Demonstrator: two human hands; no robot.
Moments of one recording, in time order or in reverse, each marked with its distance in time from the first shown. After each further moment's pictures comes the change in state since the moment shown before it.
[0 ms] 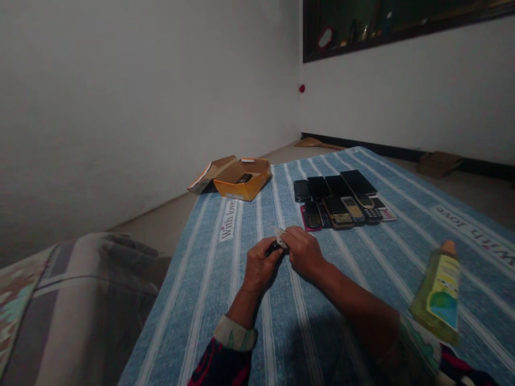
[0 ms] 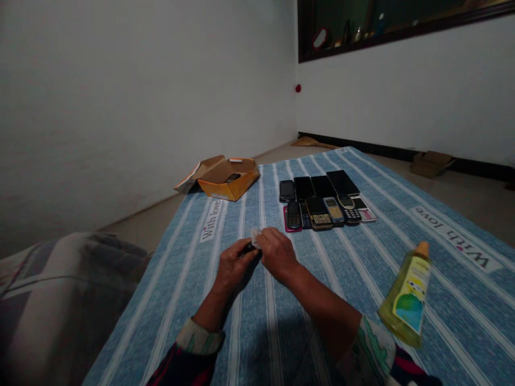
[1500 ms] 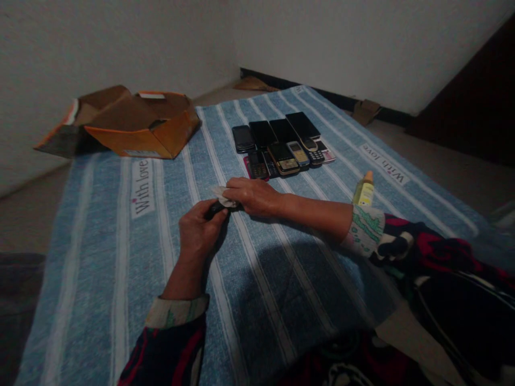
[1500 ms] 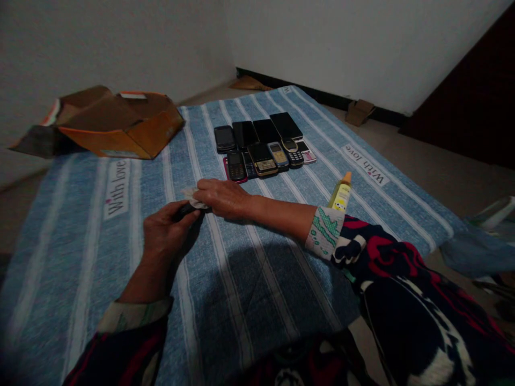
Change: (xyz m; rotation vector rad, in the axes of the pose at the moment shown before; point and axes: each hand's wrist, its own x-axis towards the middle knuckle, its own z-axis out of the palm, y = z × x) left_hand 0.014 -0.005 0.011 0.206 0.004 -0.100; right_hand 0.021 0.039 -0.038 -0.009 -0.469 -0.118
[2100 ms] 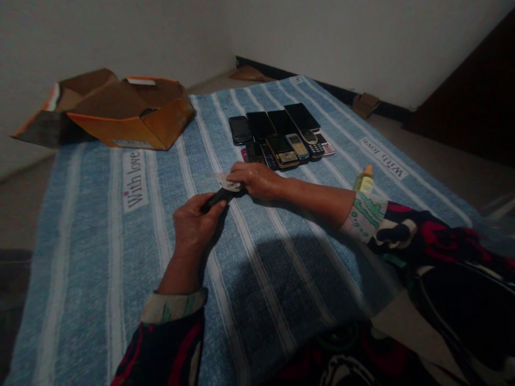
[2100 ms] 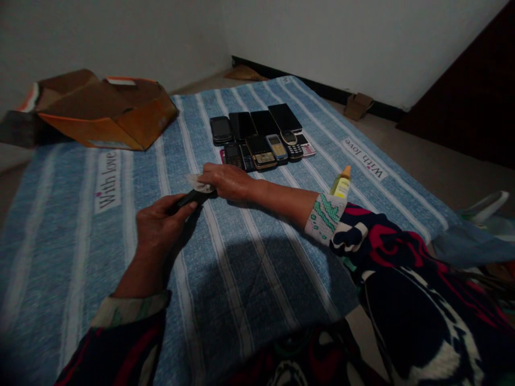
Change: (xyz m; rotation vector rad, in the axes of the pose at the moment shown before) left_hand 0.001 -0.002 0.002 -0.005 -0.001 -0.001; right_hand 0.006 0.029 0.000 0.229 0.011 0.049
